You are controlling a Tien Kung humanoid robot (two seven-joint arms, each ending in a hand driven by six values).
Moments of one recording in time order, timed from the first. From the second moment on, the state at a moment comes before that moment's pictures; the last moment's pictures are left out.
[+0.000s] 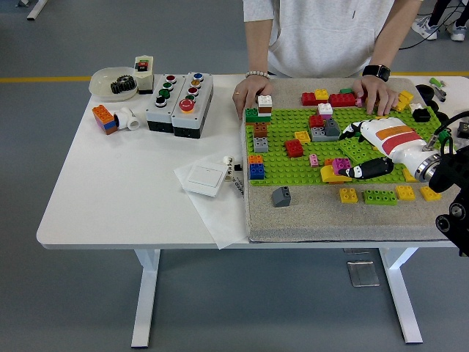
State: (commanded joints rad) left arm -0.17 0.20 -0.23 -0.33 0.48 0.26 0.10; right arm 0.69 -0.50 0.71 1.11 -1.92 -0.15 0.07
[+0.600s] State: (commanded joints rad) left arm -0.16 0.20 -0.23 -0.33 0.47 0.26 0.10; right arm 0.66 -0.51 0.68 1.15 -1.87 -0.13 0.06
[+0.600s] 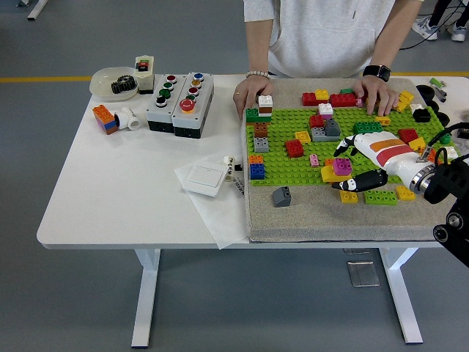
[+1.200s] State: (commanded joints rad) left arm -0.16 0.20 -0.23 -0.33 0.48 0.26 0.10; right arm 0.66 -0.49 0.66 1.12 -1.86 -0.12 0.06
